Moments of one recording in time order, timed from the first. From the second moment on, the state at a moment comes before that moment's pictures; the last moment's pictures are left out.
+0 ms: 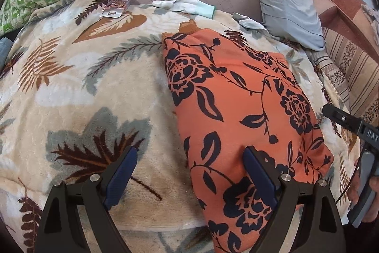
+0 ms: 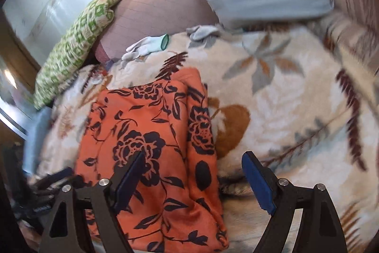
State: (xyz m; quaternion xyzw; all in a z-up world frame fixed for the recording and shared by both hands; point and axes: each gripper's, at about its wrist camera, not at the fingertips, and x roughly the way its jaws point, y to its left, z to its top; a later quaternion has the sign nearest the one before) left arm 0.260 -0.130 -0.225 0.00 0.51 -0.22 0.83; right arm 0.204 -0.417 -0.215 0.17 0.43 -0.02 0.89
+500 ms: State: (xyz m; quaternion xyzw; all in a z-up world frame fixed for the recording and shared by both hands) left arm 0.260 -0.135 -0.225 0.01 0.50 -0.22 0.84; right arm 0.186 -0.386 -0.173 0.04 0.37 -0.11 0.92
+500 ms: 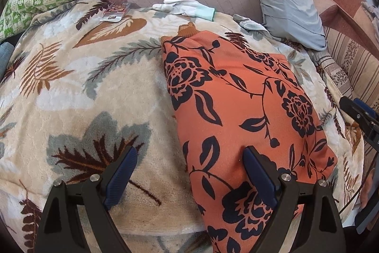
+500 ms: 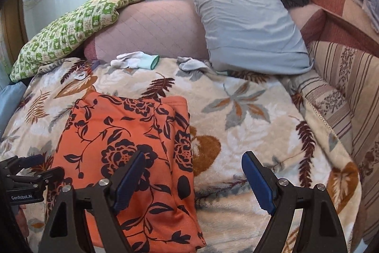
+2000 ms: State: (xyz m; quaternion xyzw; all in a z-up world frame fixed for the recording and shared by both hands) left arm 0.252 -0.144 -0.213 0.04 0.47 -0.22 0.85; right arm 0.174 -0.373 -0.152 0.00 0.32 -0.13 0.94
